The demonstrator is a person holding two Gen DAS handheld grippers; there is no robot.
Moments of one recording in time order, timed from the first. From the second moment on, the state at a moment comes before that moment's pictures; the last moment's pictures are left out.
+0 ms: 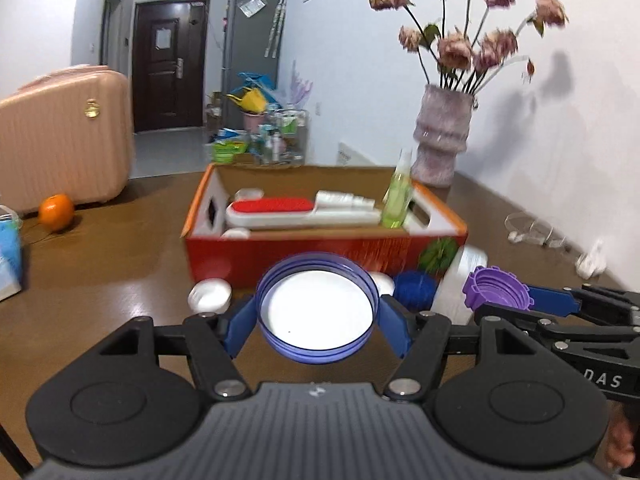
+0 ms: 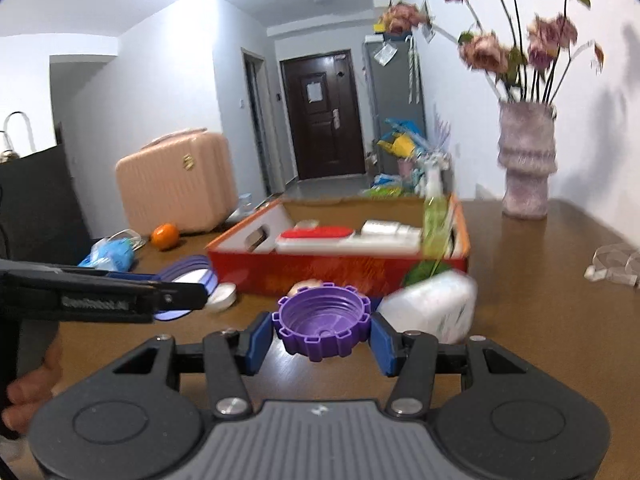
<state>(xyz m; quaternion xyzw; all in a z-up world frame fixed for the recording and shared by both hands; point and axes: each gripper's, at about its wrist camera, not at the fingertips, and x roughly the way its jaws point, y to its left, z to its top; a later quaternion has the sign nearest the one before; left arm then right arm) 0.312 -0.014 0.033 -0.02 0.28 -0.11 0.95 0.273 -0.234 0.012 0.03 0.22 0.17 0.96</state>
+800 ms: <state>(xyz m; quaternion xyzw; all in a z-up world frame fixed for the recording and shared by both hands) 0.566 -0.032 -0.022 0.03 0.41 -0.10 0.91 0.549 -0.242 -0.011 -0.02 0.38 0.15 0.91</state>
